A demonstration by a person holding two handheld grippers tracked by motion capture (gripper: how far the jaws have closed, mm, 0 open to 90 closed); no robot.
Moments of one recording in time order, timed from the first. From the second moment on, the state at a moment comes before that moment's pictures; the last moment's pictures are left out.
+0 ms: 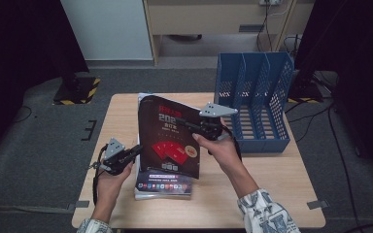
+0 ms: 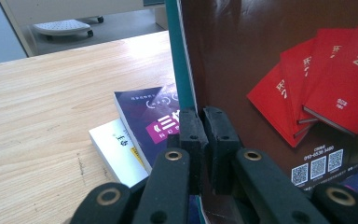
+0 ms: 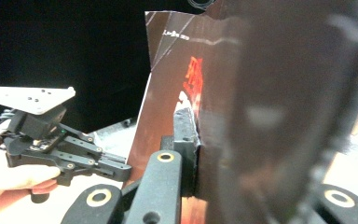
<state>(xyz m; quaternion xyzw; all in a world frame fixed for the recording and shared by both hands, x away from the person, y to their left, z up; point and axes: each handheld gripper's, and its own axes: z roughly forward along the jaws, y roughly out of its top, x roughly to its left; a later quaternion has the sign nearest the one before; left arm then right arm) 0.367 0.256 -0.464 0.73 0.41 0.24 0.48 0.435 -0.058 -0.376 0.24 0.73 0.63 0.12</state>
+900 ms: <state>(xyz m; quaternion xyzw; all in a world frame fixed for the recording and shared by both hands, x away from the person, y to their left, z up) 0.373 0.278 -0.481 0.70 0.49 0.27 0.44 0.431 -0.065 -0.354 0.24 0.71 0.64 0.19</state>
